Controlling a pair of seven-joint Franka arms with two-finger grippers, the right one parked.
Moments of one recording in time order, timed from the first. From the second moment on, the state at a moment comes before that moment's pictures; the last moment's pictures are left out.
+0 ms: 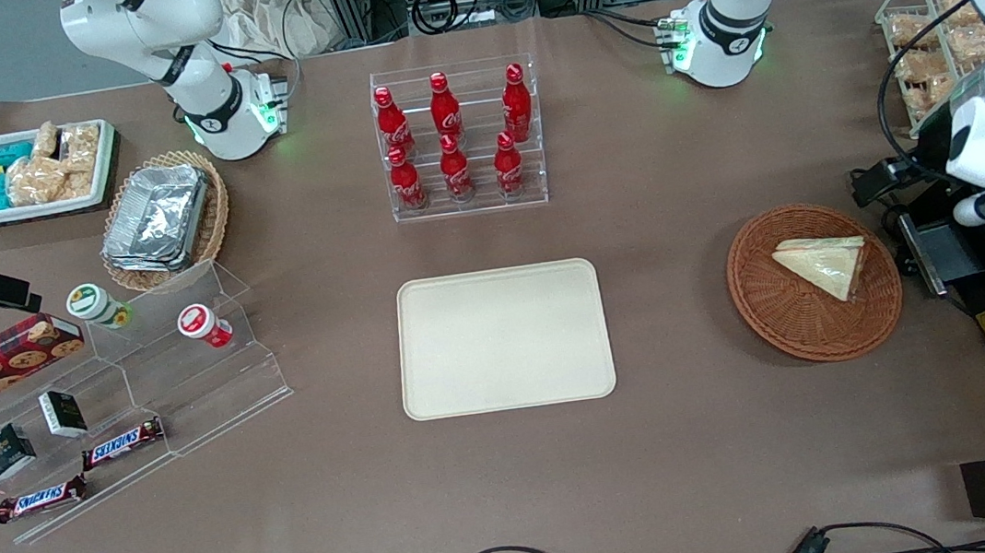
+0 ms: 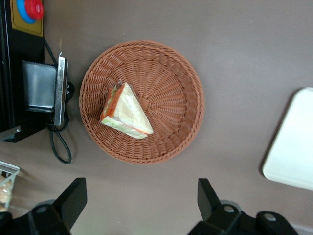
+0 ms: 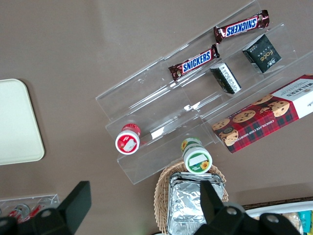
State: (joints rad) arm 0.05 -0.02 -0.05 -1.86 -0.01 1.75 -0.30
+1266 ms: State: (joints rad) arm 0.05 0.04 0.10 -2.26 -0.10 2.28 -0.58
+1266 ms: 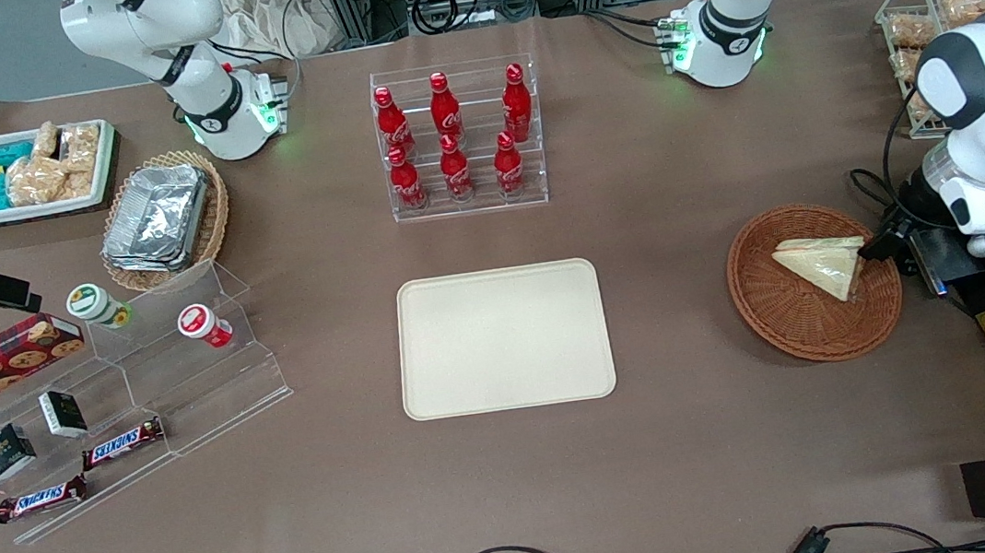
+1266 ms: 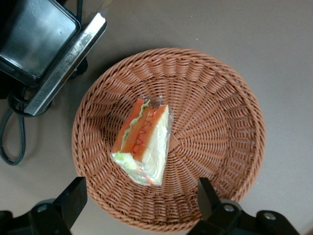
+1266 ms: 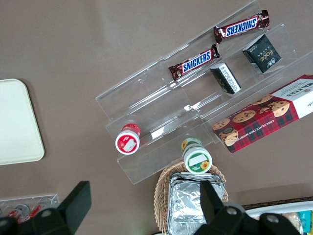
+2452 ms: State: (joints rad) arm 0.05 0.17 0.10 -2.32 -0.17 2.47 -0.59
